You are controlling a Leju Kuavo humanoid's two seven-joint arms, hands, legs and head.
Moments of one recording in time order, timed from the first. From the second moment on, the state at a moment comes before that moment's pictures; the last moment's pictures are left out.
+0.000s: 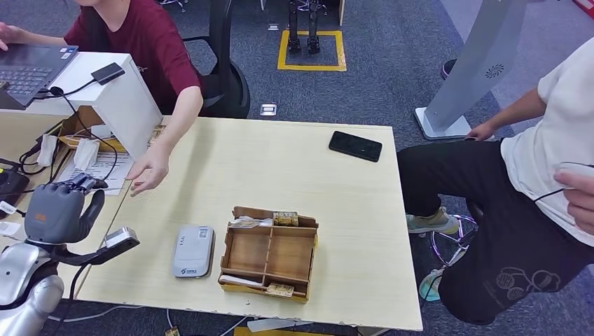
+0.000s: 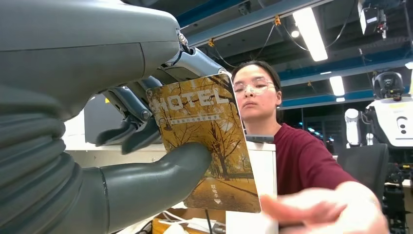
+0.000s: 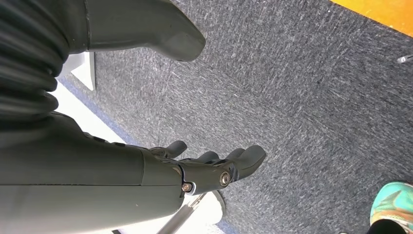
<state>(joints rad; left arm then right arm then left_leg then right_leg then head) -0.14 0.52 -0.16 -1.45 -1.02 0.48 -0.22 0.00 0.05 -0.94 -0.22 1.55 -0.47 -0.26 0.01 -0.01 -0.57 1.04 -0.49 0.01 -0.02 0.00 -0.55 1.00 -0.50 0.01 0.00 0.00</state>
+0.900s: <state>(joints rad) 0.10 0.43 -0.06 -1.73 -0.09 -0.23 -0.28 0.01 0.05 -0.96 -0.22 1.55 -0.48 -0.27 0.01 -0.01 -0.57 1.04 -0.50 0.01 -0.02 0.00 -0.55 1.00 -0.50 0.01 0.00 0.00</state>
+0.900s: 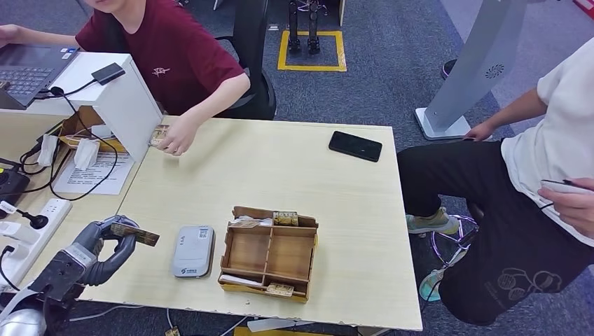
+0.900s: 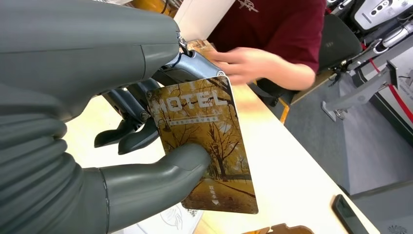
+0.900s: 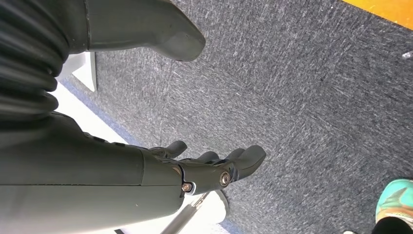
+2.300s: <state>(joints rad) 0.05 0.32 -0.18 -1.56 -0.37 -0.10 -0.15 0.01 0.05 -0.96 -0.22 1.55 -0.48 -0.25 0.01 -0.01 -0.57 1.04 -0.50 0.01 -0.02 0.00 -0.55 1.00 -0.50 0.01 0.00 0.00</state>
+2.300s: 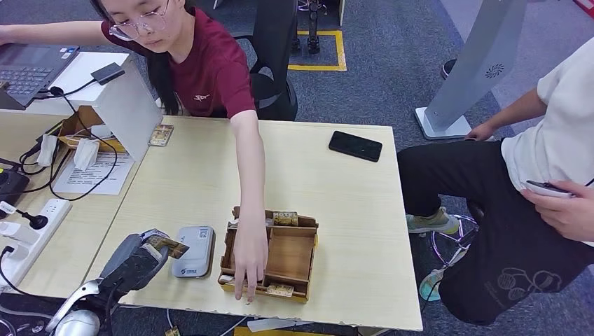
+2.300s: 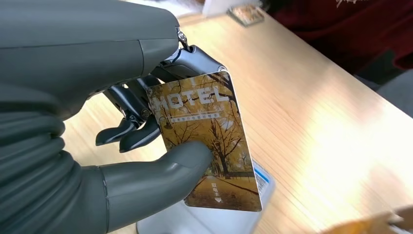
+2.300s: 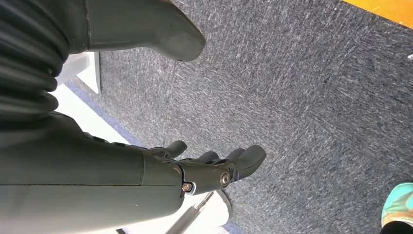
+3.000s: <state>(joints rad) 0.07 0.31 -0.19 -1.53 -0.50 -0.06 -0.09 0.01 0.05 -0.93 -0.22 1.55 -0.48 -0.24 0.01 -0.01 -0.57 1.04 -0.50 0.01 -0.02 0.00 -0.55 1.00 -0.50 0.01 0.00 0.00</state>
